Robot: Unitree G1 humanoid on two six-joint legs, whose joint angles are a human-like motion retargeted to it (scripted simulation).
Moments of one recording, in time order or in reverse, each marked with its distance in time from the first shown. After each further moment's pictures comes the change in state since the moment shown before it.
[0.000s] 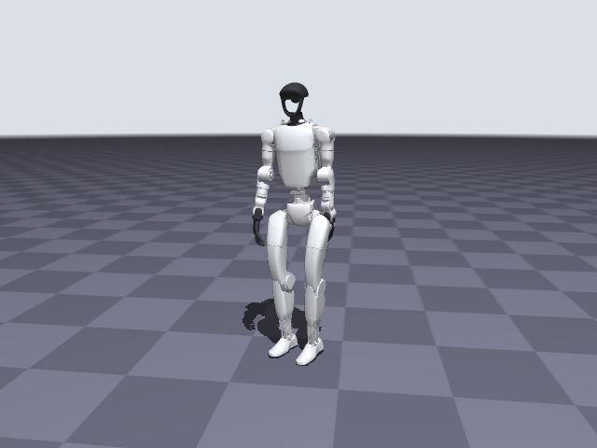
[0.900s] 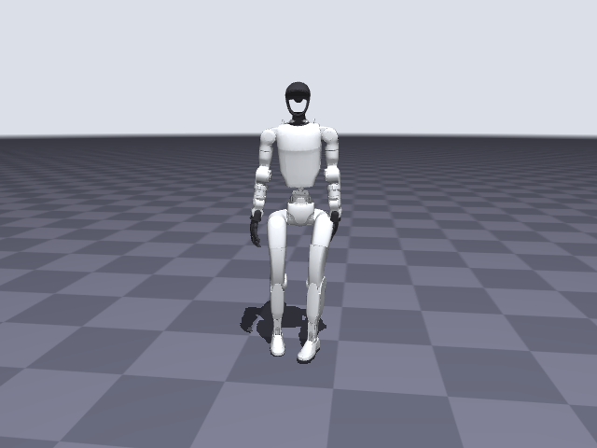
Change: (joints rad) left arm -0.036 0.038 0.041 0.002 0.071 0.010 -0.038; right arm 0.030 -0.021 -0.054 0.139 0.109 0.020 -0.122; waist -0.087 0.040 -0.024; left_leg -0.018 -0.077 -0.287 -0.024 -0.071 -0.067; right_leg 0.033 0.021 0.243 0.071 -0.028 0.025
